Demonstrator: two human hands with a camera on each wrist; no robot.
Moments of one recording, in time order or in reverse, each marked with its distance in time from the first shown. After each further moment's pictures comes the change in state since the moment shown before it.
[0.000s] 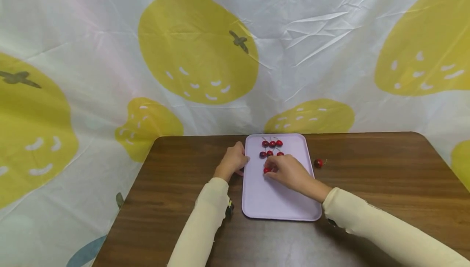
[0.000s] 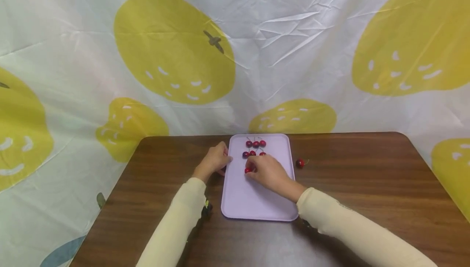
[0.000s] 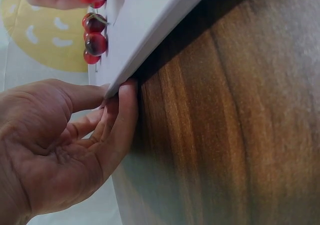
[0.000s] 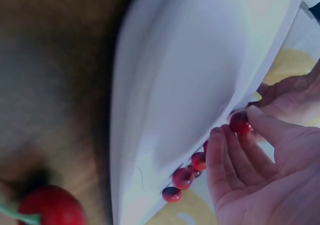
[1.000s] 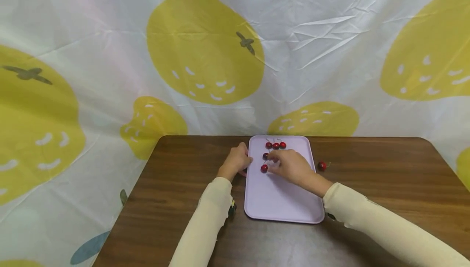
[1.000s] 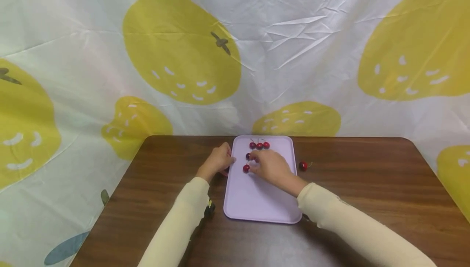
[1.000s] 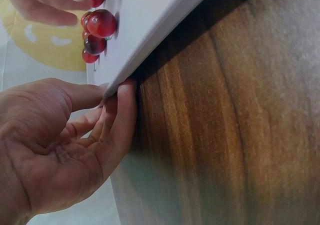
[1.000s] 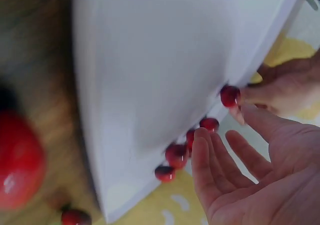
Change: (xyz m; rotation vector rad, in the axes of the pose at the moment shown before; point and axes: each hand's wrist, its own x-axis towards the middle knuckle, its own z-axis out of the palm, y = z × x) left_hand -0.002 -0.001 0.000 -0.014 0.014 0.019; right_hand 0.015 0.005 -0.009 -0.093 -0.020 0.047
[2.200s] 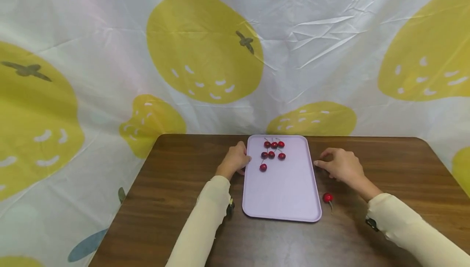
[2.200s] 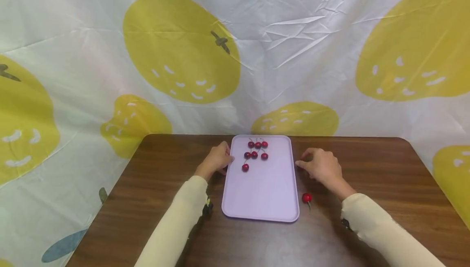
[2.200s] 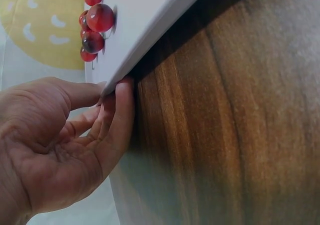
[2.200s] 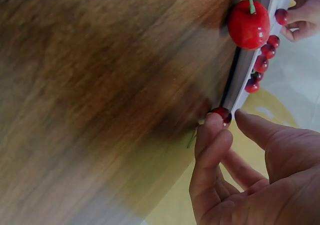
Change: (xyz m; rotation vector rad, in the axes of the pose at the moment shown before) left_hand 0.000 0.001 0.000 -0.009 0.001 -0.020; right_hand -0.069 0.102 -0.060 0.085 -0.003 0.450
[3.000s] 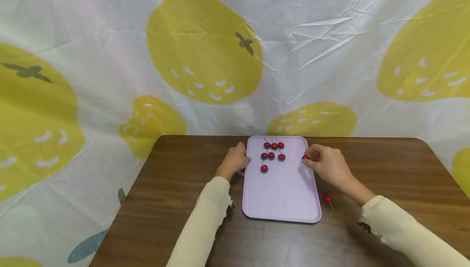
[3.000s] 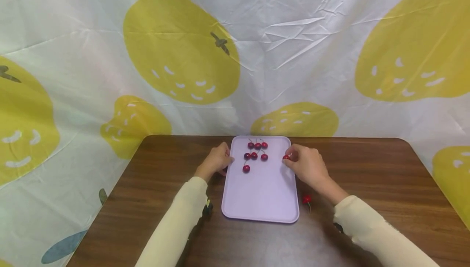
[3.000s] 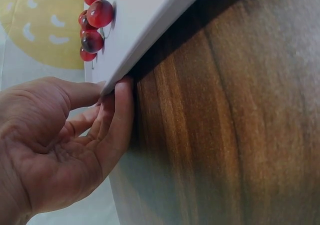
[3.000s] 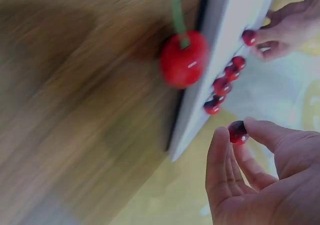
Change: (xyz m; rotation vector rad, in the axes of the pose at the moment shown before) left_hand 0.001 -0.002 0.001 -0.003 -0.001 -0.006; right_hand -0.004 -0.045 0.010 0.051 0.182 -0.253
